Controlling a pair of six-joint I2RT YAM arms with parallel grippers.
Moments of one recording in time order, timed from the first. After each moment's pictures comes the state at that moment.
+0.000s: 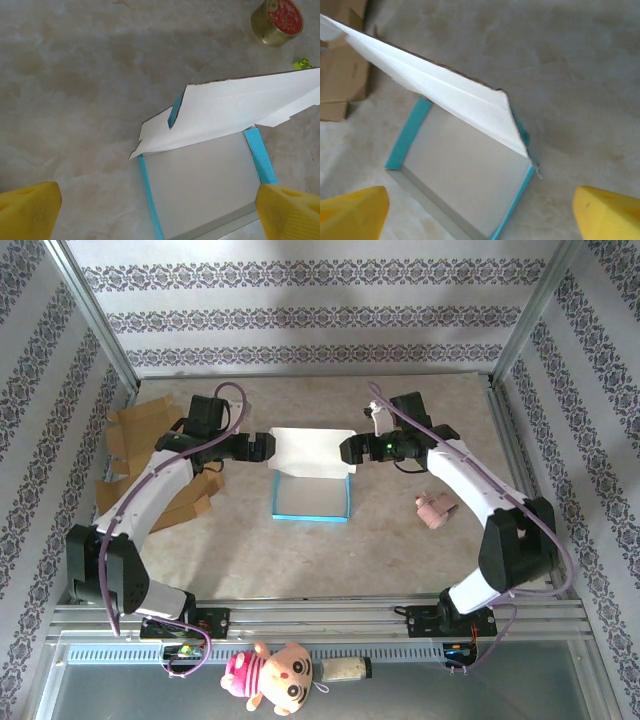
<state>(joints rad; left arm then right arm) -0.22 1.46 1.22 -0.59 0.28 -0.15 0.32 1.58 1.22 -0.53 -0.44 0.16</state>
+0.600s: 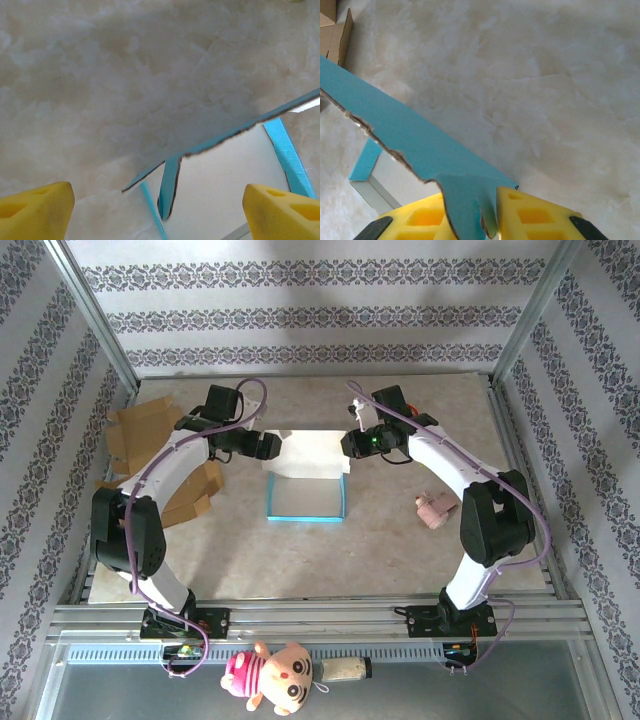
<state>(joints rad) -0.22 1.67 1.35 -0.63 0.31 0.00 0.36 1.74 1.35 -0.55 -0.42 0.10</state>
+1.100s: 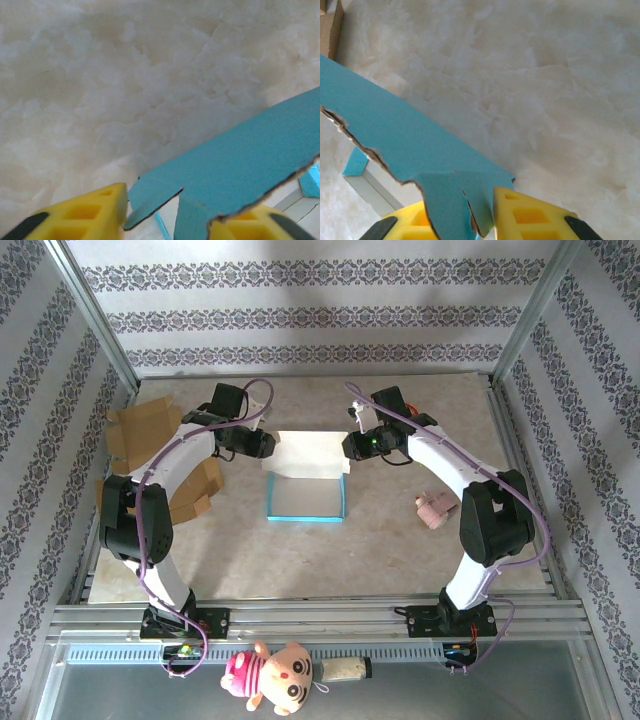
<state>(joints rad) -0.22 1.74 1.39 -0.67 0.32 0.03 0.36 1.75 1.35 -0.57 -0.39 0.11</state>
